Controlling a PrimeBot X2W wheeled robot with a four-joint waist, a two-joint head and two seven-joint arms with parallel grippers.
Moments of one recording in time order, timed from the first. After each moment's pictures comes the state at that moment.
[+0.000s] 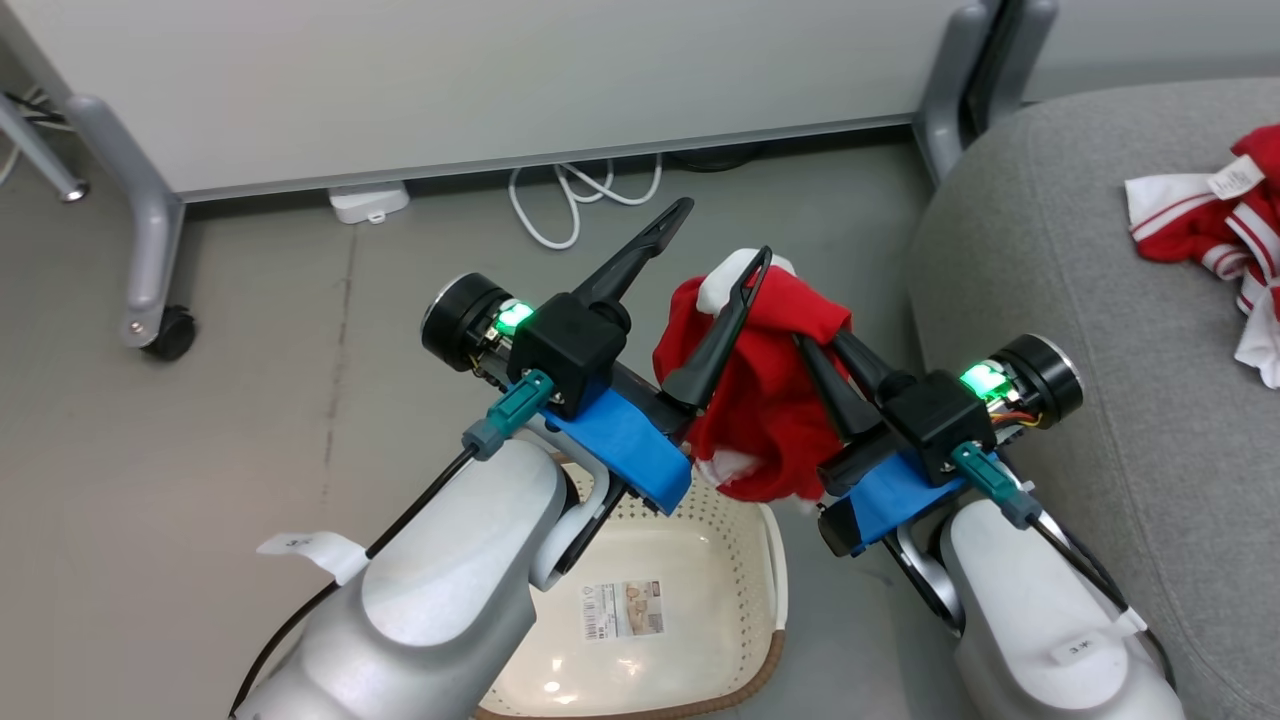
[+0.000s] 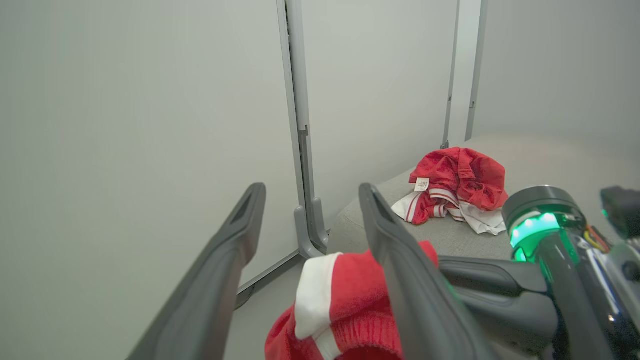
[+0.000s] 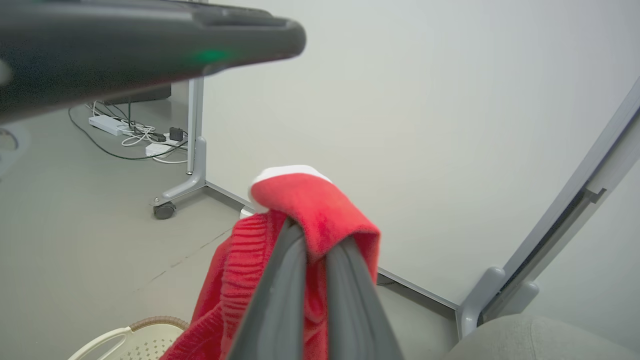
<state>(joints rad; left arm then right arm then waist) -0.70 0.12 -0.77 0.41 -0.44 -0.07 -0.25 -0.49 -0.07 0.31 0.39 -0.10 0.13 -0.26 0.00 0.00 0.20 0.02</state>
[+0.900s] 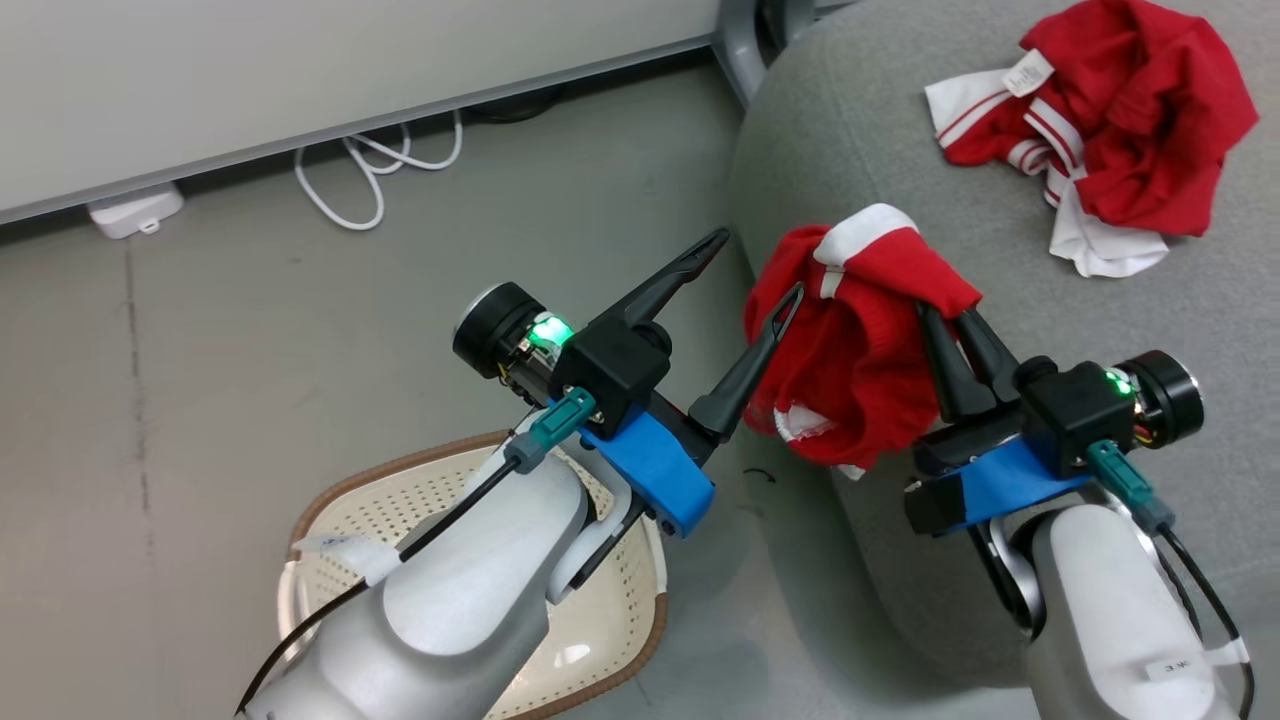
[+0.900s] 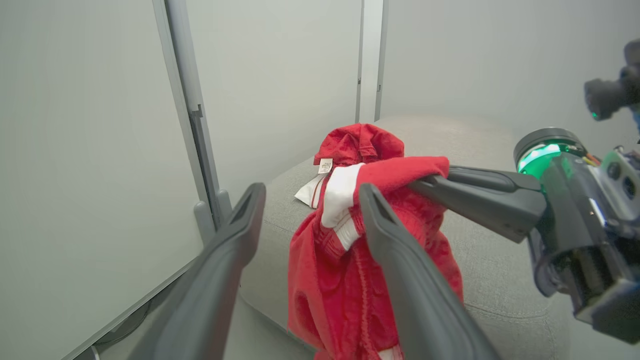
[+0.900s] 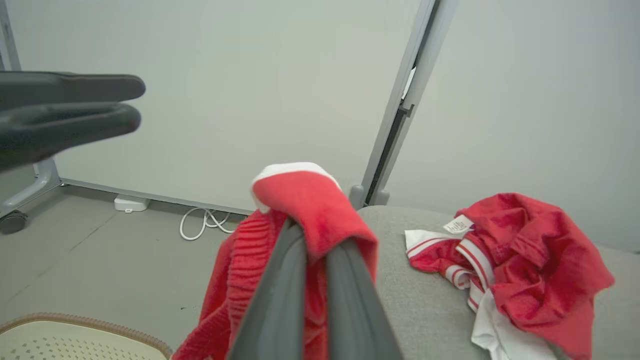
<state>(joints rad) -0.71 0.13 -0.84 0.42 -0.43 -0.08 -0.23 -0.41 -0.07 0.11 0.27 -0.09 0.13 -0.26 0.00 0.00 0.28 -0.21</state>
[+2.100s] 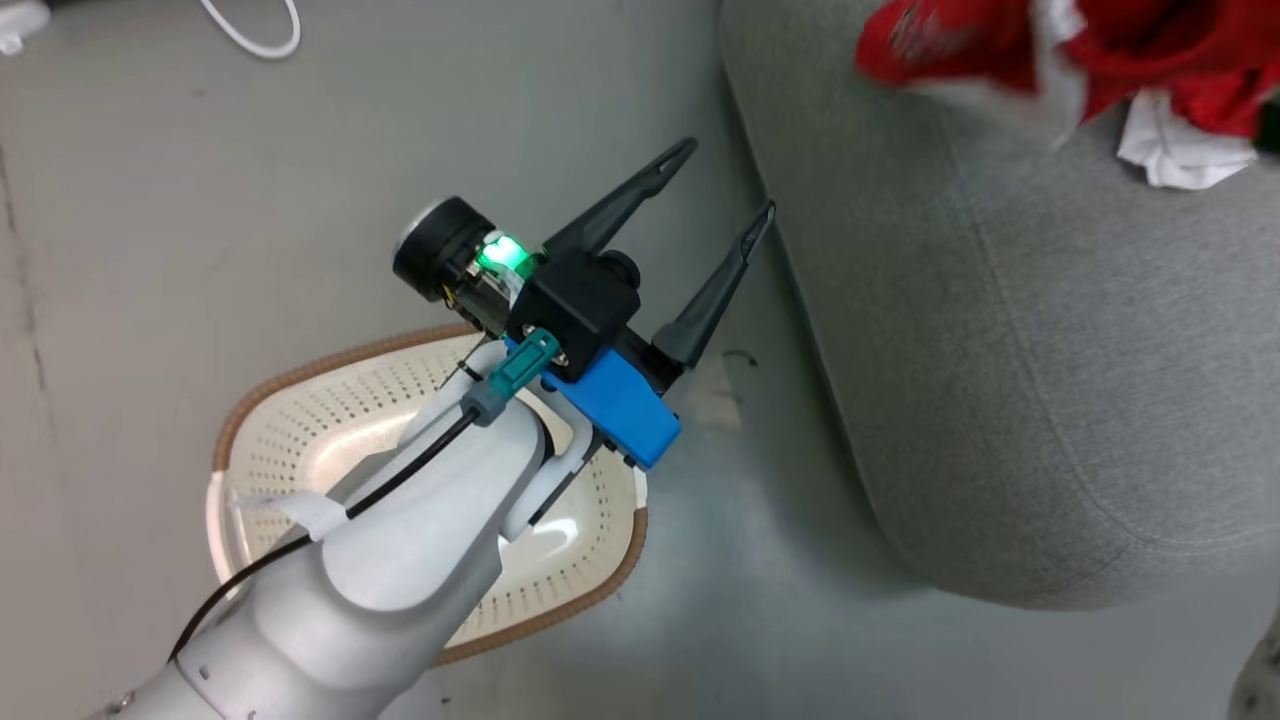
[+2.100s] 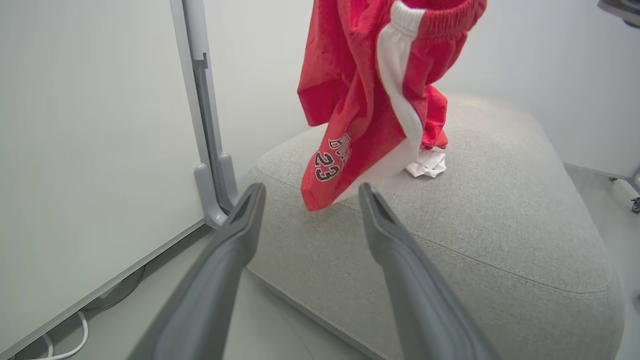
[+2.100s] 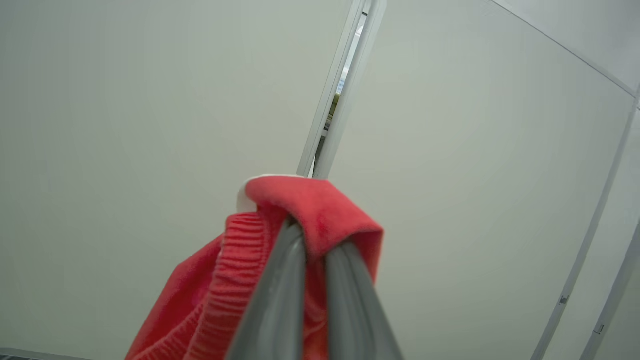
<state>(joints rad) -0.80 0.21 -0.85 0.34 -0.41 -0.05 -0.20 -0.80 -0.19 -0.14 0.10 -0.03 0.13 -0.26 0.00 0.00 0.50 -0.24</state>
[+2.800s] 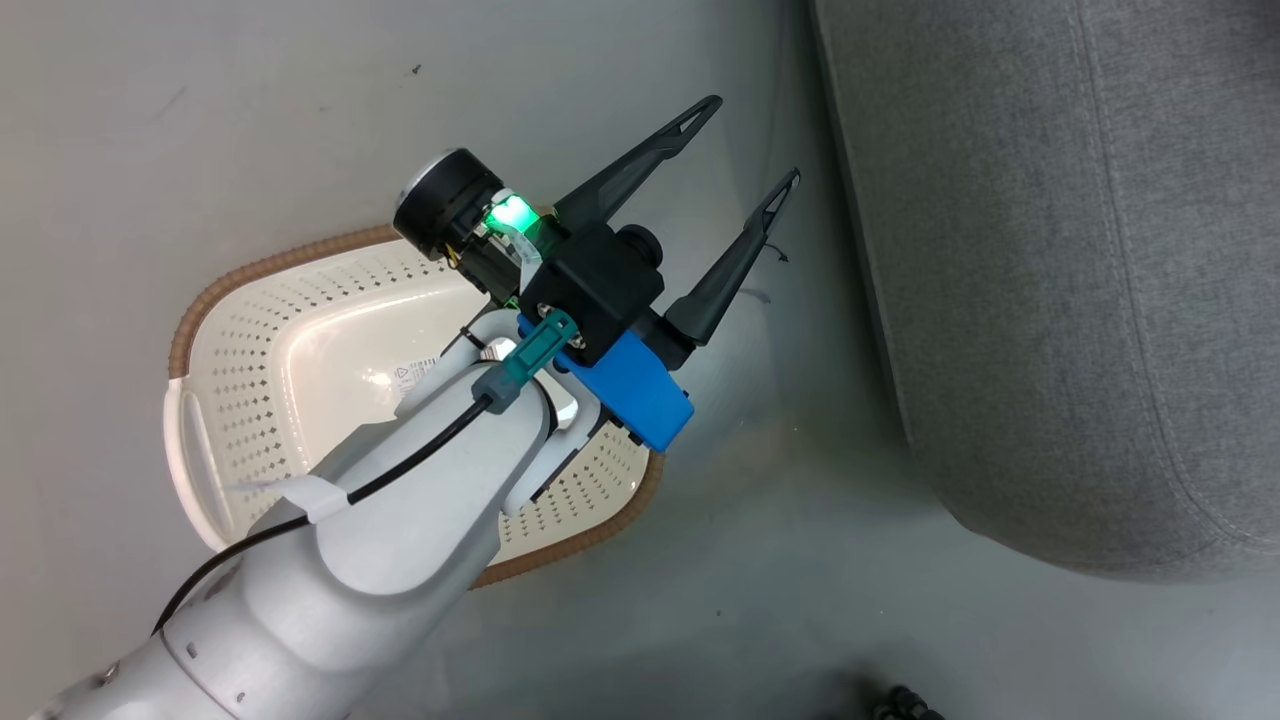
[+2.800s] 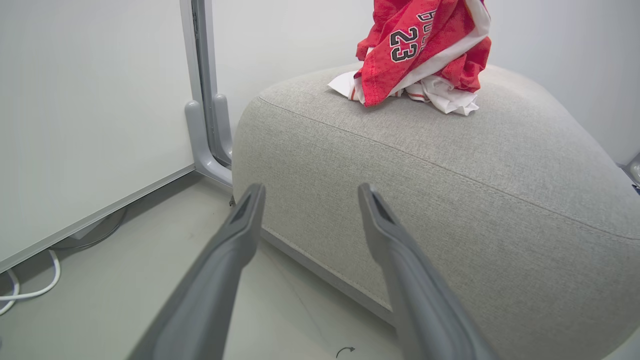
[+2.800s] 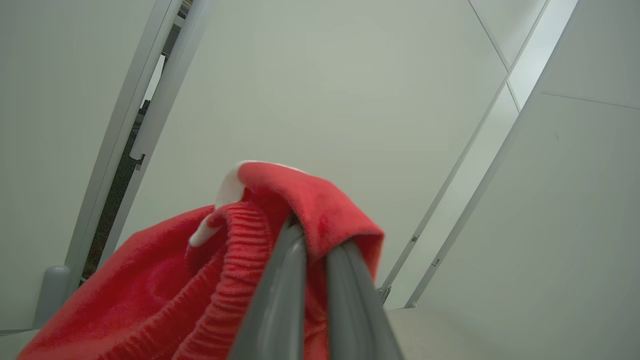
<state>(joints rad) -0.86 0.23 -0.87 0.30 -0.38 -0.04 -0.18 -1.12 -0.57 -0.42 0.48 -0.04 0.13 -0.26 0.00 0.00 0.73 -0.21</state>
